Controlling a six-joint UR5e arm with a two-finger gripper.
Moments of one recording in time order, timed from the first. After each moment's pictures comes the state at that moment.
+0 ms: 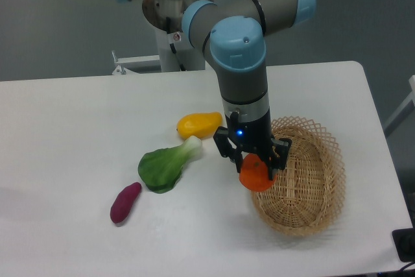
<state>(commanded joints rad) 2.41 -1.89 -1.52 -0.94 1.60 0.84</state>
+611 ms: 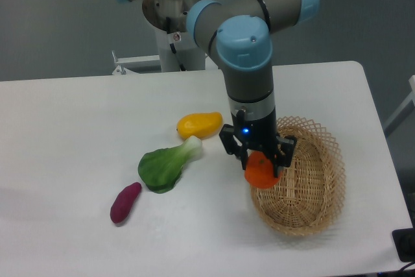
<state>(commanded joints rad) 2.48 -1.88 -1.54 -0.98 1.60 0.97</state>
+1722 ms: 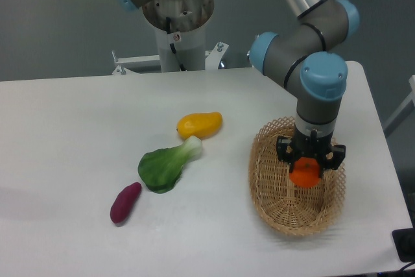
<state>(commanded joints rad) 2.63 -2.05 -1.64 -0.85 1.51 0.85</state>
